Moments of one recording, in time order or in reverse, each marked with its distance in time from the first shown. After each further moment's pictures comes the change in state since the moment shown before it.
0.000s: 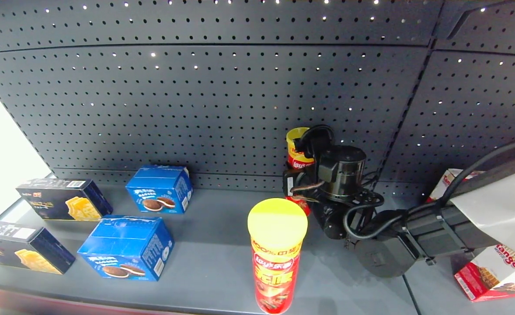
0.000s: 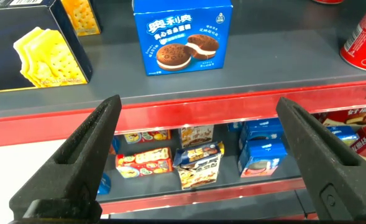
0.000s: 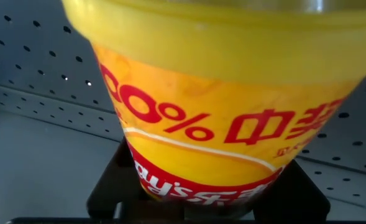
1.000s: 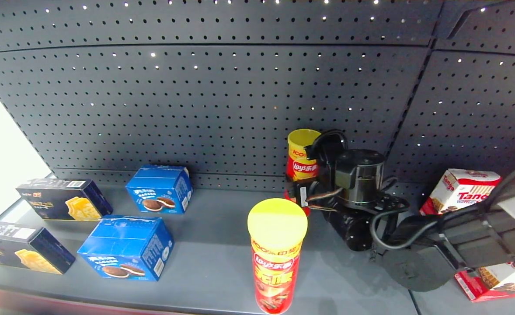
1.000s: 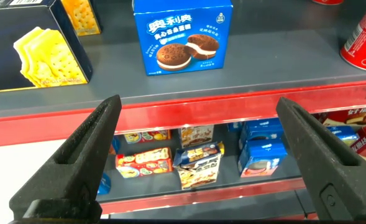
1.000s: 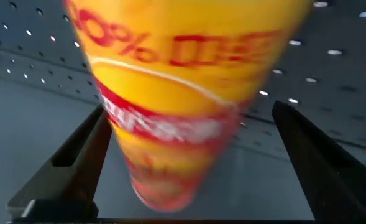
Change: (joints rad) left arm 0.000 0.000 0.000 0.000 0.000 0.000; right arm 0.000 -0.120 0.143 0.078 -0.001 0.001
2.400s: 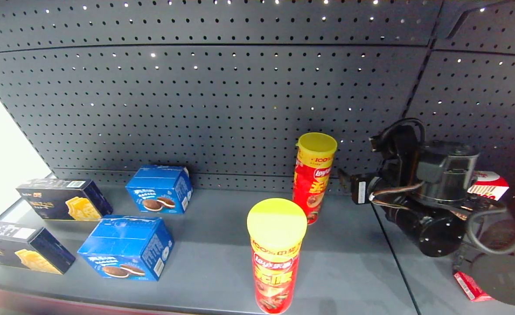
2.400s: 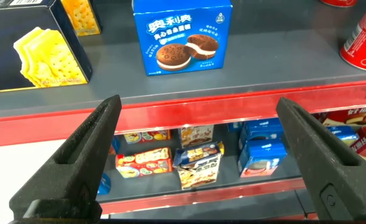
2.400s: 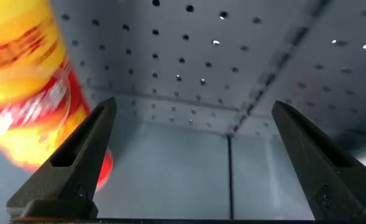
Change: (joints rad) left arm 0.000 0.000 0.000 0.000 0.000 0.000; right arm -0.126 -0.223 0.218 0.012 -0.058 0.001
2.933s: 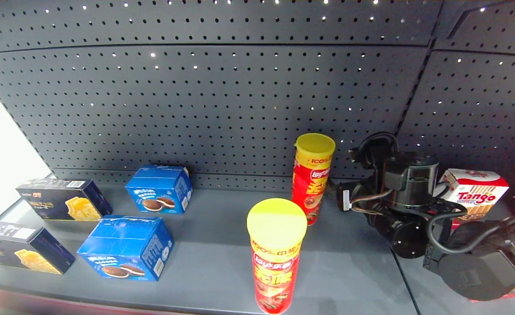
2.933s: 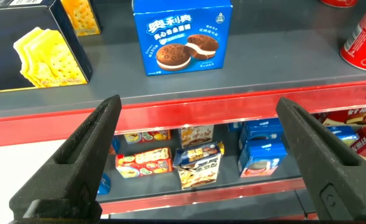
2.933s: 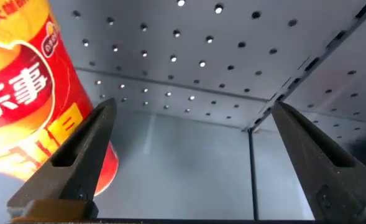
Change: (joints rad) left arm 0.001 0.000 0.000 0.000 0.000 0.000; right arm 0.021 0.086 -0.024 -0.003 -0.004 0.019
